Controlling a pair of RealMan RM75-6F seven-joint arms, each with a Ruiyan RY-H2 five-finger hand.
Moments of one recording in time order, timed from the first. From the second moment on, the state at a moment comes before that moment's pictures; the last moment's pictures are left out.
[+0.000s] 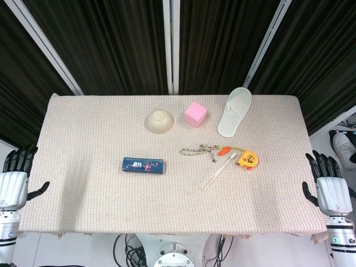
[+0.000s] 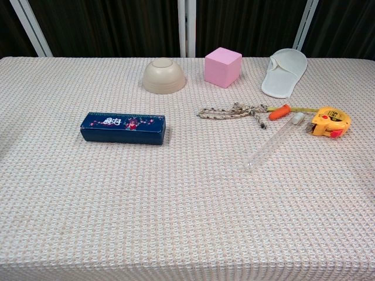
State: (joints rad) left arm -0.16 -1.20 -0.06 -1.51 1.45 1.53 0.02; right arm 0.09 -1.16 0.09 -1.59 -1.46 1.48 -0.09
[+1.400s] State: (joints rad) left arm -0.68 -1.22 -0.13 -1.53 1.35 0.69 -0.25; right arm 0.07 -1.12 0.11 -1.63 -1.45 1.52 -0.08
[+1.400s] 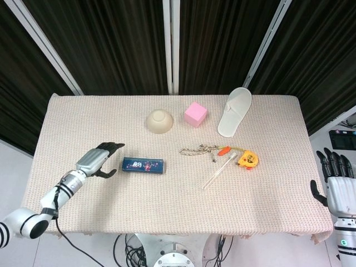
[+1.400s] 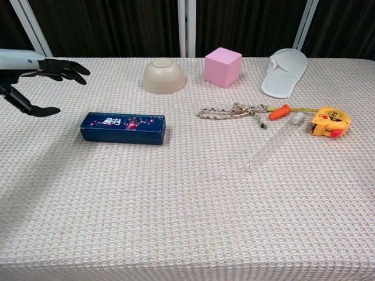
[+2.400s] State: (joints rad) left arm -0.74 -1.28 -0.09 -1.49 1.31 0.55 -0.34; right arm 0.07 -1.12 0.11 -1.62 -1.44 1.50 -0.07
